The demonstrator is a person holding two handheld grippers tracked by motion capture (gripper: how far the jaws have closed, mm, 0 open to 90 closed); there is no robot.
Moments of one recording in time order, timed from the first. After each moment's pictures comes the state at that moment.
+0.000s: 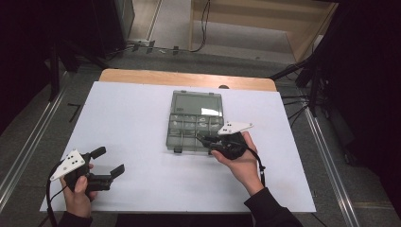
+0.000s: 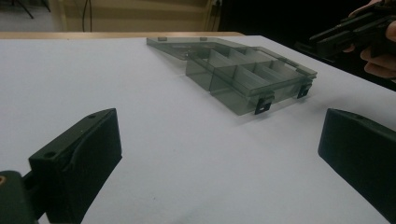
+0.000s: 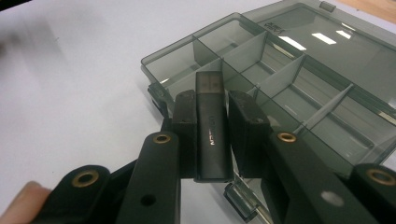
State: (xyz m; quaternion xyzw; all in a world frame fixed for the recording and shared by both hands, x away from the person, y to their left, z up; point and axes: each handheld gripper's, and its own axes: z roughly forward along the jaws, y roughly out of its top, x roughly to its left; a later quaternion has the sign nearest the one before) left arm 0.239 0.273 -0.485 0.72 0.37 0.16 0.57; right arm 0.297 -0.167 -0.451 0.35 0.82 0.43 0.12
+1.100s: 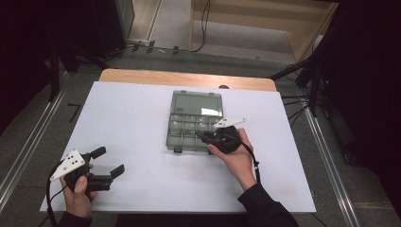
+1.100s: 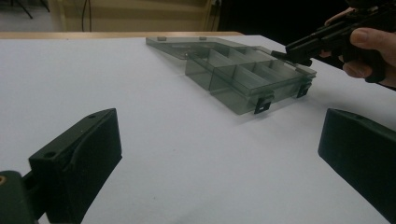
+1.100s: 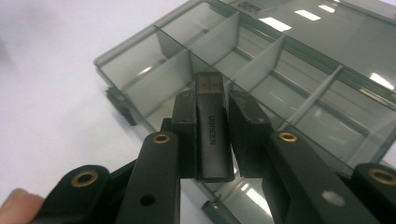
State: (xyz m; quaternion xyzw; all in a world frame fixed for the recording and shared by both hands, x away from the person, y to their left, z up) left arm 0.239 0.274 -0.485 0.72 0.36 0.17 0.57; right arm 0.320 -0.158 -0.466 0.40 0.81 0.40 0.12
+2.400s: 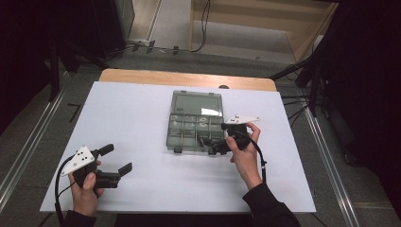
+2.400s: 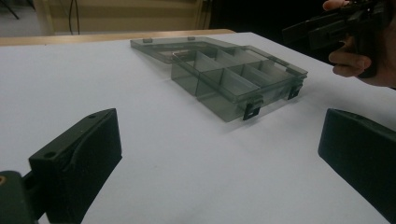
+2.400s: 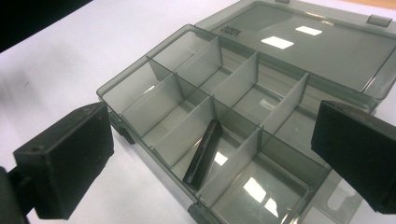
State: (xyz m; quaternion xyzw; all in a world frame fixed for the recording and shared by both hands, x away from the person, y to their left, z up) left arm 0.248 0.251 -0.478 0.73 0.35 0.16 0.57; right arm 0.321 -0.185 -0.463 0.43 0.77 0.46 0.11
